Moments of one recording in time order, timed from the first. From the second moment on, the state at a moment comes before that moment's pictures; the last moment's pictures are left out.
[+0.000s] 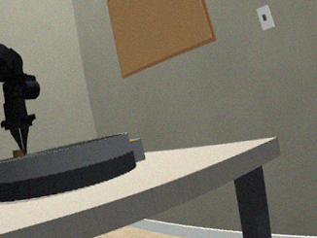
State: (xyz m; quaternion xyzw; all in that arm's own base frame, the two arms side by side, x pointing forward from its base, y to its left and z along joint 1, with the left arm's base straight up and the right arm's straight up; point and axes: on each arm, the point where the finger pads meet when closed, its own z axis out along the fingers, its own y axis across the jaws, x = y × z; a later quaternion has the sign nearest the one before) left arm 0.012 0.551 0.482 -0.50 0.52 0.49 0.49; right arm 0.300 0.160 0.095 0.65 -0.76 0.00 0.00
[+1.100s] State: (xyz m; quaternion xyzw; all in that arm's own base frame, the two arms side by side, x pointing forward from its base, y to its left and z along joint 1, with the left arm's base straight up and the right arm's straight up) left arm 0.012 0.551 0.482 -0.50 0.52 0.49 0.49; right arm 0.299 0.159 0.091 0.65 -0.76 0.00 0.00
